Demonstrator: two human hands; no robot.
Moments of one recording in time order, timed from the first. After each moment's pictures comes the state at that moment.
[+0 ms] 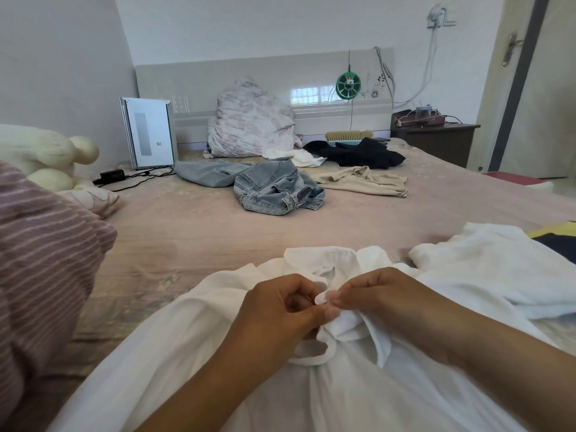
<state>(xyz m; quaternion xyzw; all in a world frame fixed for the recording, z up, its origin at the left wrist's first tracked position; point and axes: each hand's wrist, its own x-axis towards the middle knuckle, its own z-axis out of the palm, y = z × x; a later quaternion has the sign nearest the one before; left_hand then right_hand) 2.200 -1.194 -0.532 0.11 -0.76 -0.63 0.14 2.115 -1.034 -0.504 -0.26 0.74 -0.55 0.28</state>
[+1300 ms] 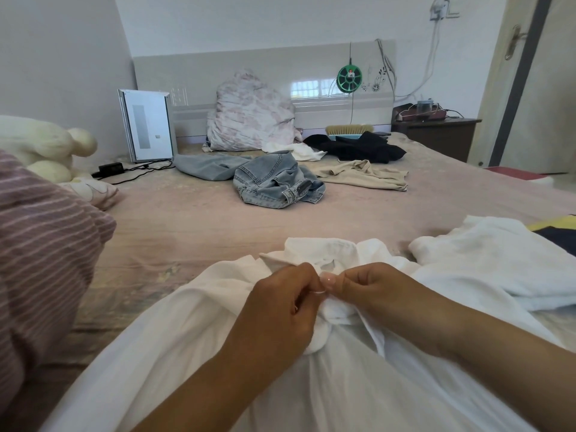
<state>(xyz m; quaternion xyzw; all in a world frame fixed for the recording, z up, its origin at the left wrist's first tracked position) 2.206 -1.189 -0.535 0.01 -0.89 -0.36 0.29 2.118 -1.039 -0.509 -0.33 0.75 -0.52 0.24</state>
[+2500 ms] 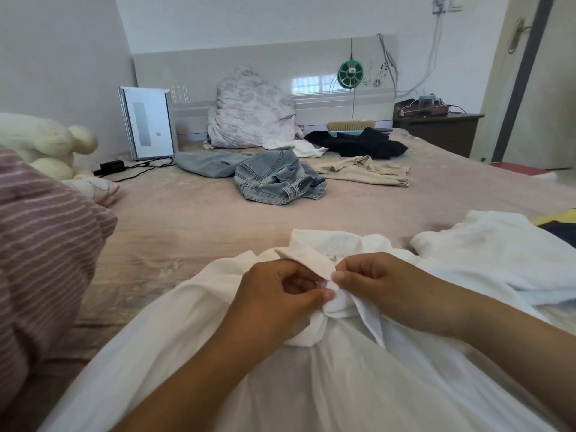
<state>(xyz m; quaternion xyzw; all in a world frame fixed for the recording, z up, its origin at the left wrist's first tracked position) 2.201 -1.194 -0.526 0.11 -0.80 -0.56 0.20 2.108 -1.035 -0.503 -0.40 0.78 -0.44 0.18</state>
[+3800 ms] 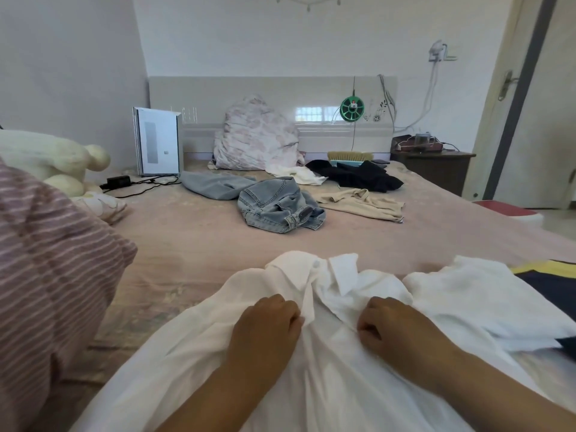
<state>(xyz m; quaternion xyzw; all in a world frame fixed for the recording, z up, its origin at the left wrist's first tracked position) 2.189 -1.201 -0.539 0.12 -0.94 -0.21 0.24 2.098 -1.015 -0.520 -0.40 0.90 -0.18 -0.02</state>
